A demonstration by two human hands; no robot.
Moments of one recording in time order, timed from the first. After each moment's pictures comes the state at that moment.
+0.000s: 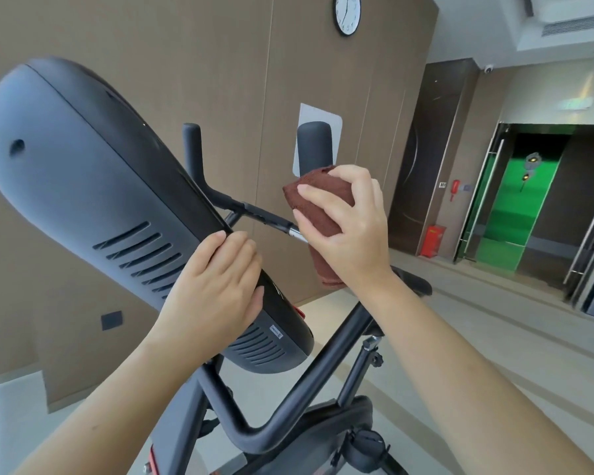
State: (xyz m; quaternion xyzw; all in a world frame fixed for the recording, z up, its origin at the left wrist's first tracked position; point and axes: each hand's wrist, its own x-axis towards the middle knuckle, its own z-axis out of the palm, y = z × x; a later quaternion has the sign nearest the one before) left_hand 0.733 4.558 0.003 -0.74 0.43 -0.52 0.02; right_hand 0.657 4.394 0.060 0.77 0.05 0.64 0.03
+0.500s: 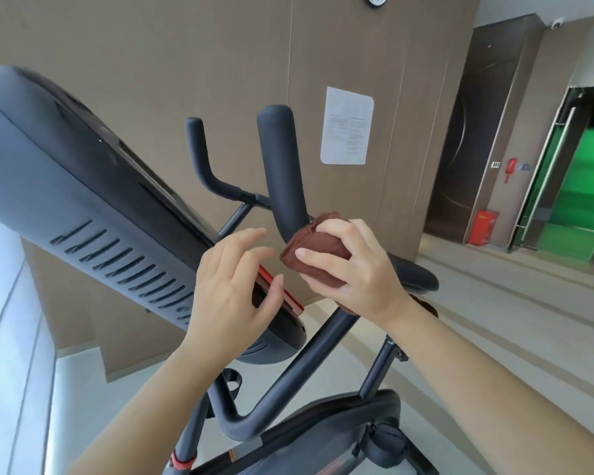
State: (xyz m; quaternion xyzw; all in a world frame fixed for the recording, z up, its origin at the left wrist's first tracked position) left_hand 0.696 4.500 -0.011 -0.71 0.43 -0.46 -0.33; right_hand 0.635 4.320 0.015 0.78 0.25 0.57 0.06
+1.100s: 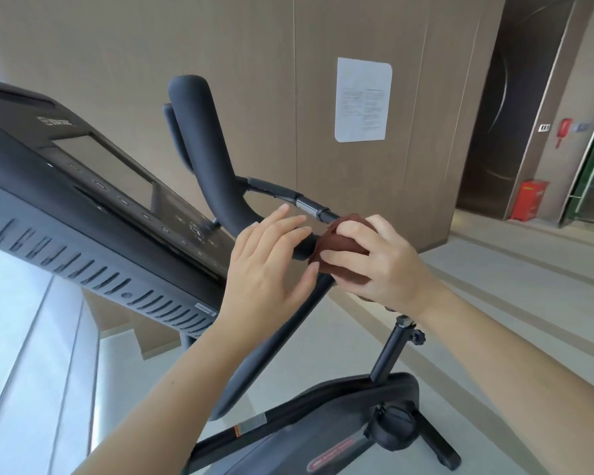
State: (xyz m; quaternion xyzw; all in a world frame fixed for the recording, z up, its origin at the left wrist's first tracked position) left_hand 0.653 4.409 -0.010 -0.71 0.47 -0.44 -0.30; right_hand 0.596 4.220 -0.005 0.82 0.24 0.51 0.09
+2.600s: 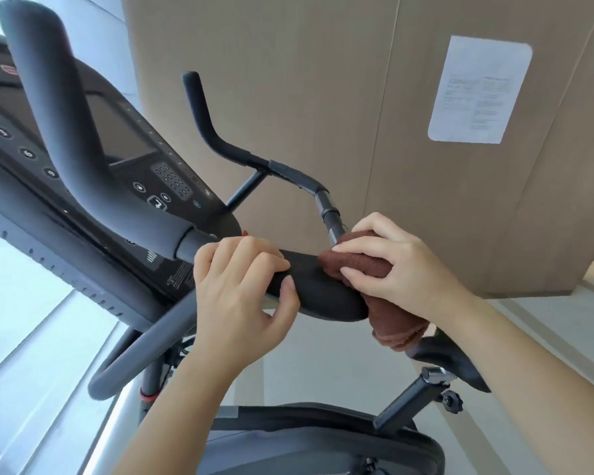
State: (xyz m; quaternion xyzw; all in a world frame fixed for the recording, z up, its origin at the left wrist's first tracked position) left_hand 0.640 4.262 -0.045 -0.75 0.25 -0.58 -0.21; right_hand 0.647 4.053 -0.011 0.88 0.29 0.27 -0.27
